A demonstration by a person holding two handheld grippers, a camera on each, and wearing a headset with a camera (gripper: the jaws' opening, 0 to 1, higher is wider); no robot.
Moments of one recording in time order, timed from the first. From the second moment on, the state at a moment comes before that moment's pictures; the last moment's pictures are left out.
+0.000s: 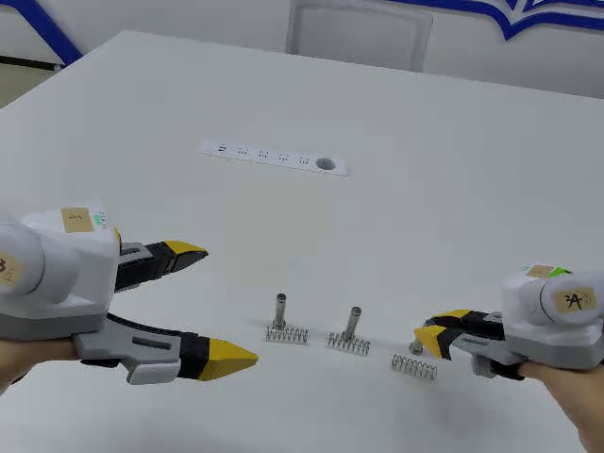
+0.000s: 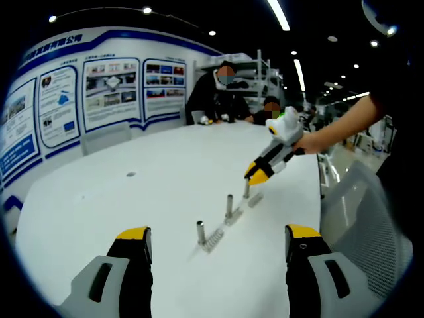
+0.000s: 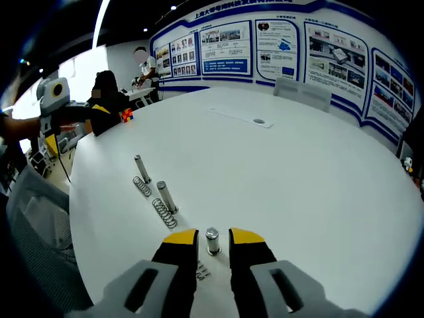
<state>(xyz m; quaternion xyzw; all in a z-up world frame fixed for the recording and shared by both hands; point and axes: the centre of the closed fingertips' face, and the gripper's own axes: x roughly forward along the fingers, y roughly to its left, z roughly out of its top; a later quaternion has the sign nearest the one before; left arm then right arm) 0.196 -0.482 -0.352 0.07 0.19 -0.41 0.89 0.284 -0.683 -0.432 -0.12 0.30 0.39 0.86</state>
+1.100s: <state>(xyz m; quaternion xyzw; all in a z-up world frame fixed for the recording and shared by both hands) 0.193 -0.481 -0.364 0.08 0.22 -0.40 0.88 0.249 -0.685 -0.482 -0.20 0.30 0.52 0.77</state>
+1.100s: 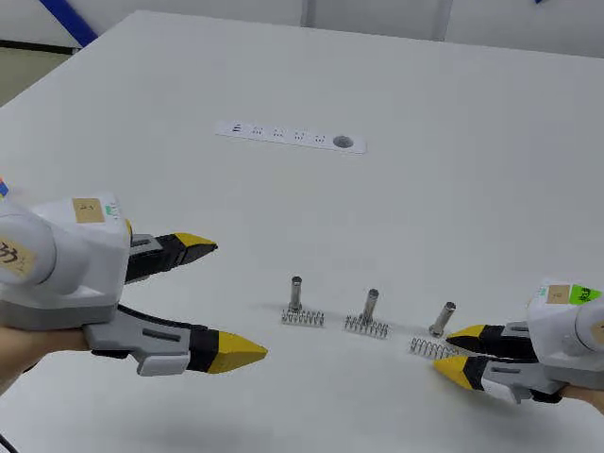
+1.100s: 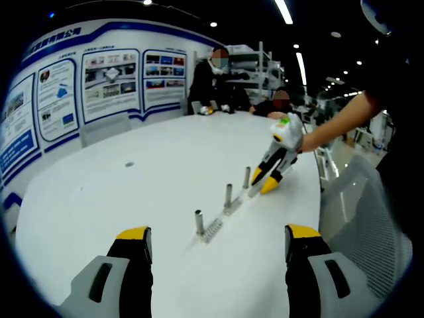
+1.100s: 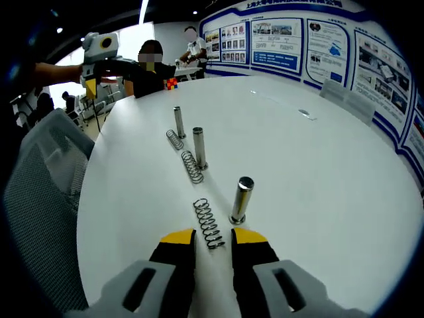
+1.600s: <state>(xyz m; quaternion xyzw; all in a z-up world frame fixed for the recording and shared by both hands) 0.194 -0.482 -0.364 0.09 0.23 -0.41 0.88 0.244 -0.682 -0.481 -0.18 0.28 0.55 0.76</state>
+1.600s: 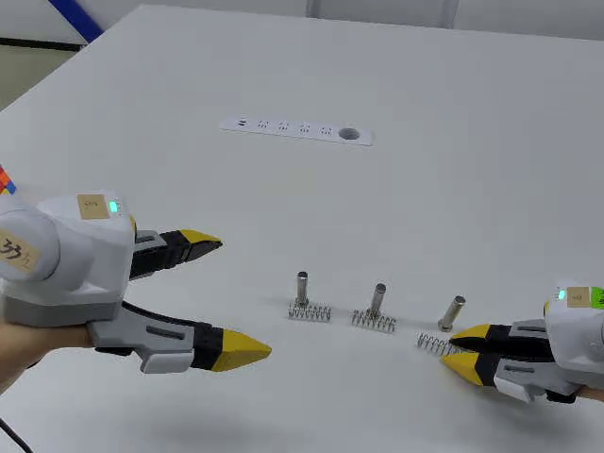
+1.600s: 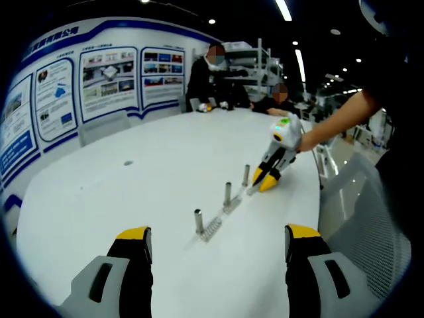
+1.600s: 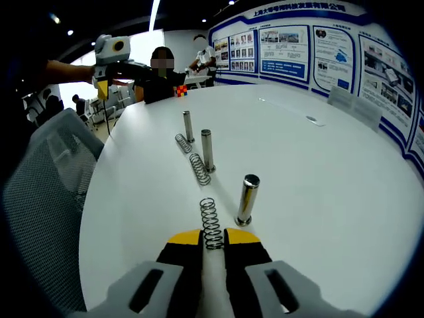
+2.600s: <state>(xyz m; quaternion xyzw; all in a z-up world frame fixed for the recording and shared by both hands) 0.192 -0.499 -0.353 0.09 0.21 -0.43 0.88 0.234 -0.685 -0.437 -0.23 0.25 0.57 0.75</state>
